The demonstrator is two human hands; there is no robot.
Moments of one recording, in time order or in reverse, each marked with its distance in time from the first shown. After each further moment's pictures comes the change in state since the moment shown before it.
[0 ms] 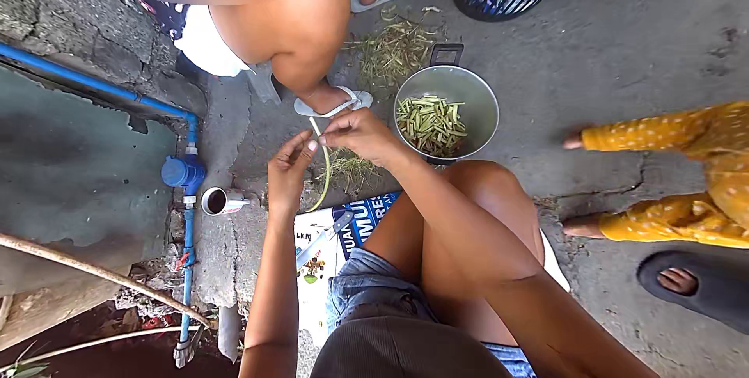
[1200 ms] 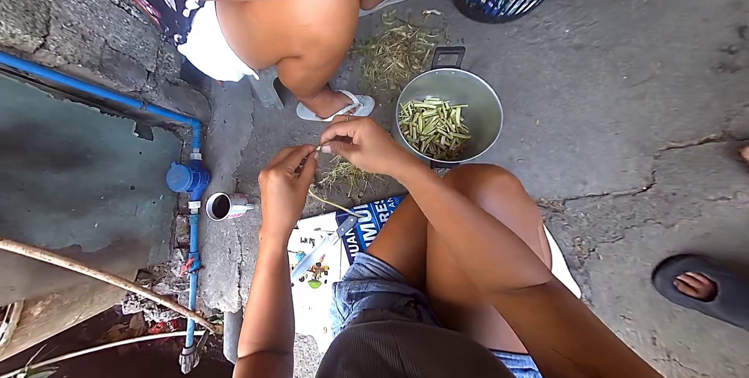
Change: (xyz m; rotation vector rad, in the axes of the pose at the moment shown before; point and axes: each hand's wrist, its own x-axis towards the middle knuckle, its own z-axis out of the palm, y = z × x) left_hand -0.003 0.016 -0.014 0.677 0.027 0.483; right_hand -0.005 0.000 -0.003 -0.207 -0.072 -0.357
